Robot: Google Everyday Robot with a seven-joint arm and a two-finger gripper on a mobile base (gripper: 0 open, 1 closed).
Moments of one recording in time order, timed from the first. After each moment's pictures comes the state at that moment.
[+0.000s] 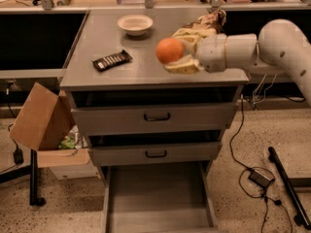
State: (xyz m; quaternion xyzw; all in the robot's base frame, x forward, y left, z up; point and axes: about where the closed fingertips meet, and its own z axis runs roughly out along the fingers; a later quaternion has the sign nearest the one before) arm 0.653 -0.078 0.908 -0.58 0.55 0.21 0.57
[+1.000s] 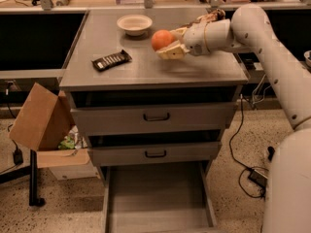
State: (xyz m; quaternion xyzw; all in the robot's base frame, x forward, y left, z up) arm 0.764 -0.066 0.884 -0.52 0.64 0.23 0.51
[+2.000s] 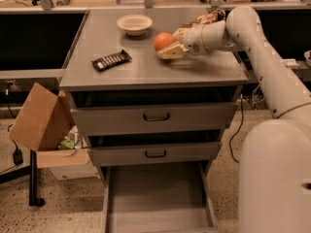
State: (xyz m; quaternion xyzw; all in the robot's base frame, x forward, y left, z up) arm 0.803 -0.074 0.857 -0.48 0.69 0.25 0.48
